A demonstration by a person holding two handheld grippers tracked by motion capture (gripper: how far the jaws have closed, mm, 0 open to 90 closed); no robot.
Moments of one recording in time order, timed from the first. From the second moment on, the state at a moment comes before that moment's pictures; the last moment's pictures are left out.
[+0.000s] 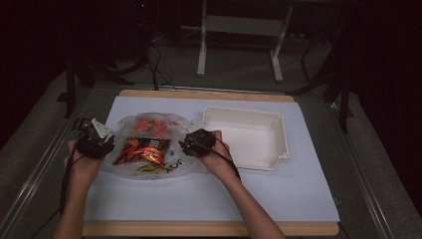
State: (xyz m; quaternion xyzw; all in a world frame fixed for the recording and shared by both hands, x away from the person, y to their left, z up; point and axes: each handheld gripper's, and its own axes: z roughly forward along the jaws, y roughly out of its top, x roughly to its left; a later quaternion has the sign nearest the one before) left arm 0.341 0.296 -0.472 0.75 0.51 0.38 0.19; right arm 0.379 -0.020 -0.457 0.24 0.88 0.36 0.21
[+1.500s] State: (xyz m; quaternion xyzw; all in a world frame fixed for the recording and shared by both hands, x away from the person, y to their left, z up) left arm 0.351 0.274 -0.485 0.76 0.52 0.34 0.19; right arm 0.354 -0.009 -0.449 0.18 0.89 0.37 0.20
